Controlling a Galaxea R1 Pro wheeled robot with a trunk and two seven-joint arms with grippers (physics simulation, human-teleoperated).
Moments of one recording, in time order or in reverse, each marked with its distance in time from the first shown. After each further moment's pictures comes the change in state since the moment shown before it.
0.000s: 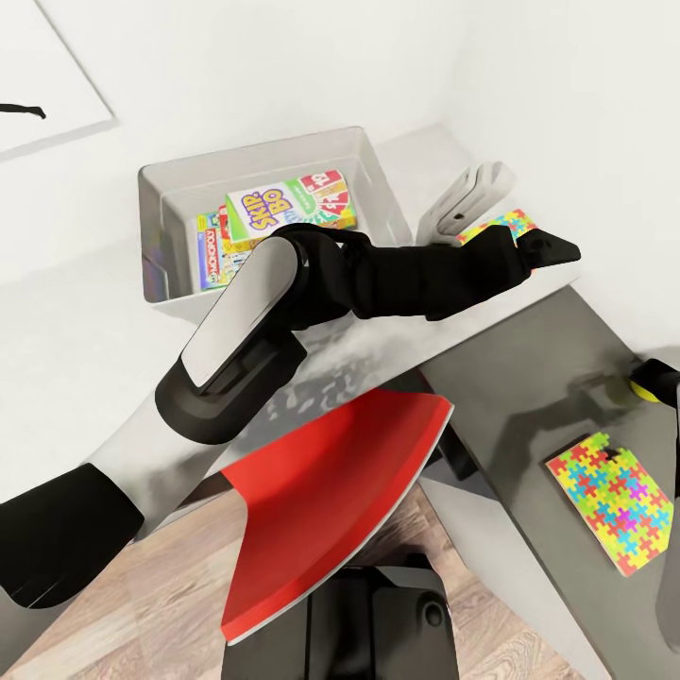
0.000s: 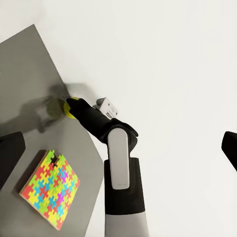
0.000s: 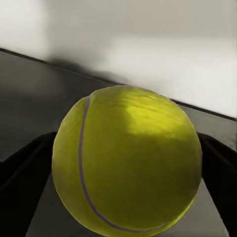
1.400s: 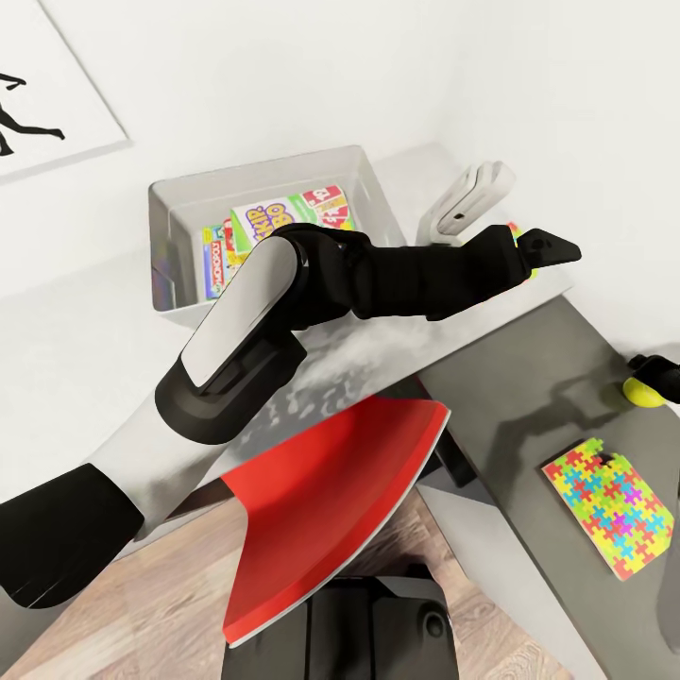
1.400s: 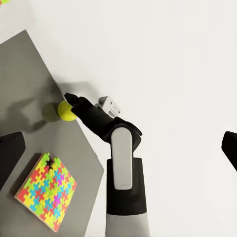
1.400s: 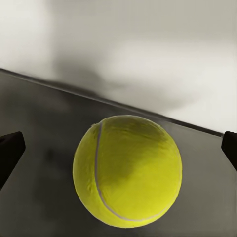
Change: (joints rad) left arm 0.000 0.000 0.000 -0.001 0.001 0.000 0.000; right arm 0.001 0.000 0.000 -0.044 0.000 0.041 -0.009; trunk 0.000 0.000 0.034
